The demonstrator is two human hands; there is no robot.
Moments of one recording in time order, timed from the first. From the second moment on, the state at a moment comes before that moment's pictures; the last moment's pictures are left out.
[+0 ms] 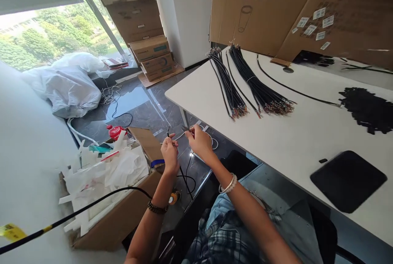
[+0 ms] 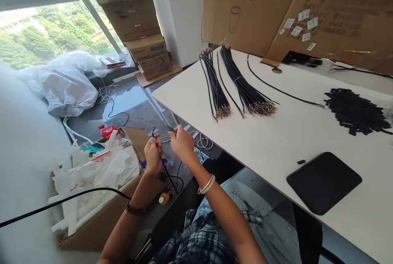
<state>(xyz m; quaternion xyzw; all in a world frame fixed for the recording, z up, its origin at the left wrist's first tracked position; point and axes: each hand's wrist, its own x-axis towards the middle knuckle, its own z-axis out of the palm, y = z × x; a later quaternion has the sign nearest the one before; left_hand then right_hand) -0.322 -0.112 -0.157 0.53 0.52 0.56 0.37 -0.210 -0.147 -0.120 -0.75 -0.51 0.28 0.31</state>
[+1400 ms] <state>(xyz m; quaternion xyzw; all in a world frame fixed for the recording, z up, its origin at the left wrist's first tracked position) -0.158 -0.236 0.016 0.73 0.16 0.40 0.52 0.014 -0.367 -0.041 -0.95 -0.28 -0.05 0.14</state>
